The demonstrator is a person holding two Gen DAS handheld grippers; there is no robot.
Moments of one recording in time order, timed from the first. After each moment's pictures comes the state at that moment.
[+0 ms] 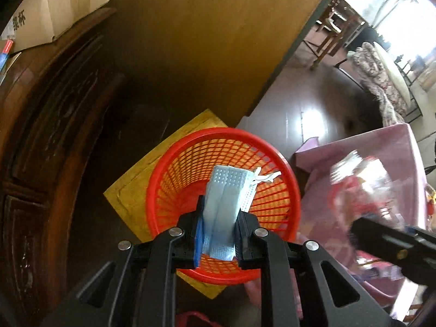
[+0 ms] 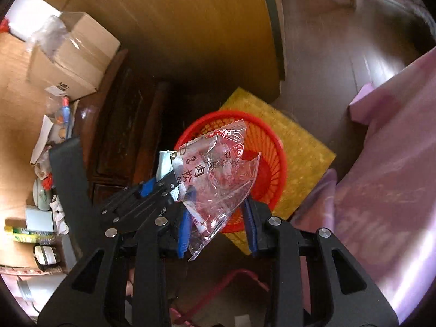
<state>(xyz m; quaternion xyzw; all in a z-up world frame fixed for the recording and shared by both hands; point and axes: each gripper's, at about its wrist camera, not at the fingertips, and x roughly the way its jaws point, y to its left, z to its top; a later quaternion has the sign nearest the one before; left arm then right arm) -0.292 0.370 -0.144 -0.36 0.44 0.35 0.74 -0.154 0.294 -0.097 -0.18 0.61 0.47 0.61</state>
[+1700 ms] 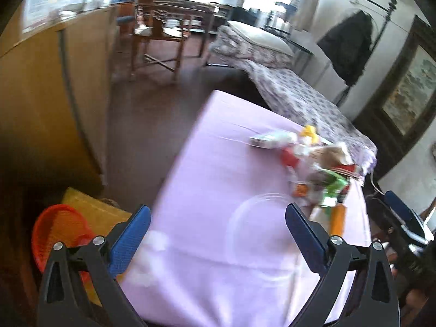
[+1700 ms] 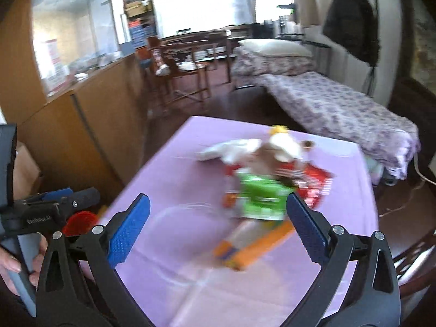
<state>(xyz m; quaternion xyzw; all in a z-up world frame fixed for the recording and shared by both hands) -0.063 0.090 0.014 -0.19 0.40 0.11 0.89 -0.008 -0.113 0.046 -0.05 0.33 0.25 0.91</state>
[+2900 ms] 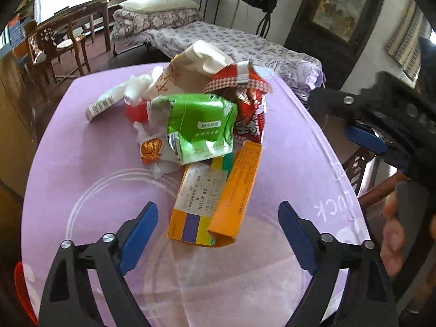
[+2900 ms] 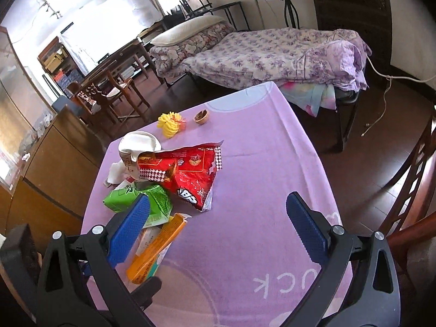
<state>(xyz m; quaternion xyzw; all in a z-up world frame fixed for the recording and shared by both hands) 0.019 -0.074 -0.061 -0.06 0.48 -0.07 0.87 0.060 -0.230 -0.004 0.14 0.42 0.12 0.89</state>
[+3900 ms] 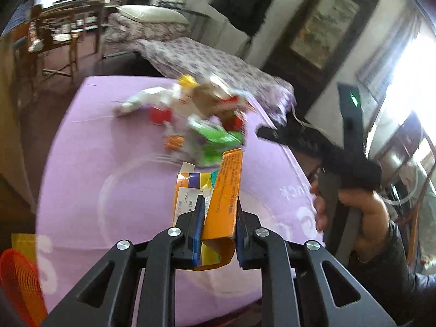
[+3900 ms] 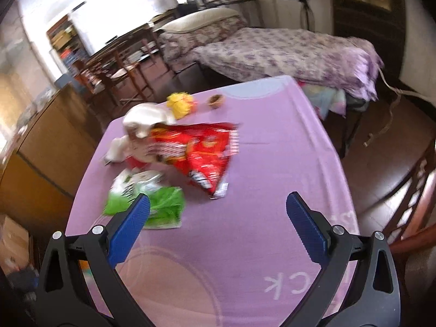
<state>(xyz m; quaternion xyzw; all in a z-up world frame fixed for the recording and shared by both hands) -0.059 0.001 -0.014 -0.14 0.42 -0.13 0.89 0.049 -0.188 -0.014 0.06 0.42 0.16 0.89</state>
